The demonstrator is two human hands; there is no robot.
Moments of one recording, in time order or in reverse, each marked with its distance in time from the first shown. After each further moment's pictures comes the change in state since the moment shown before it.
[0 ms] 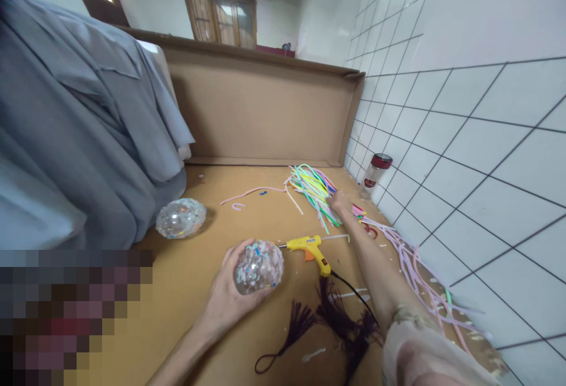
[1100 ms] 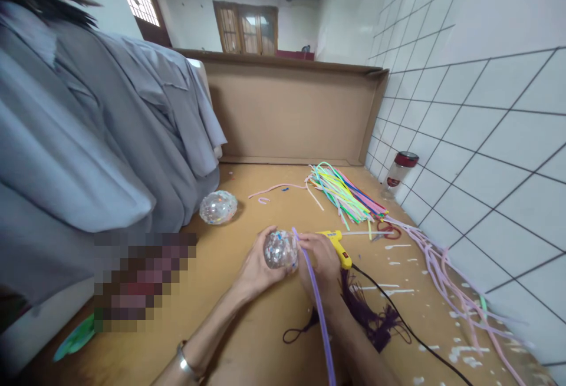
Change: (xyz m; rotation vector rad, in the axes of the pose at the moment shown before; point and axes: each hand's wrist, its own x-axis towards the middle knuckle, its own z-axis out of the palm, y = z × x) left_hand 0.007 -0.011 0.000 -0.021 0.008 -0.034; right_hand -0.243 -0.040 0.033 0.840 0.644 -0.892
